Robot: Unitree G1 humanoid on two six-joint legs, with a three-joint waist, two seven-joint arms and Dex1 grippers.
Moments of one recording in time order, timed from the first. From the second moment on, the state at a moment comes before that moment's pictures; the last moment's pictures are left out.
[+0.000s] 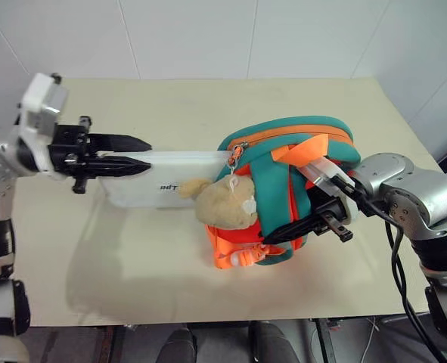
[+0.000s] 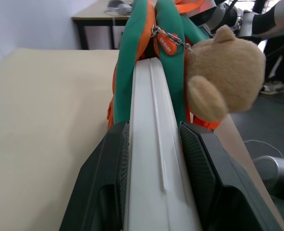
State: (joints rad) left arm -0.86 0.91 0.09 0.18 -0.63 0.53 -1.46; right arm -0.81 -0.82 0.24 -0.19 0.71 0.79 1.53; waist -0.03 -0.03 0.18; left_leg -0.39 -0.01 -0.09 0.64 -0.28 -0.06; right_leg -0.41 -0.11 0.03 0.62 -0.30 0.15
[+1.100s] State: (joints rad) left arm -1.07 0.40 -0.12 0.29 -0.38 0.50 -1.17; right arm -0.76 -0.75 0.21 -0.21 0.71 0.79 1.45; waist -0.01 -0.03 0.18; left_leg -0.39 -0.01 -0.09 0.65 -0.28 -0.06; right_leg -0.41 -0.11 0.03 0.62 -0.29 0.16
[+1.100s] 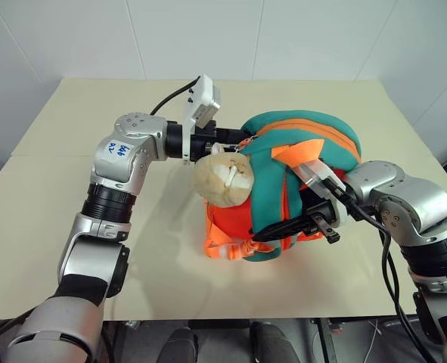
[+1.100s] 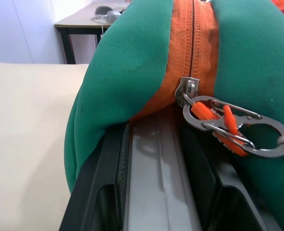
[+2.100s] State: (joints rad) left arm -1.02 0.35 -0.12 0.31 -0.28 0.35 -1.13; right arm -0.76 -0.73 0.19 -0.23 0.70 0.79 1.42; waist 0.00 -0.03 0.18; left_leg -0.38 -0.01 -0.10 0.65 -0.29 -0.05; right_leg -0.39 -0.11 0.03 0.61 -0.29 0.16
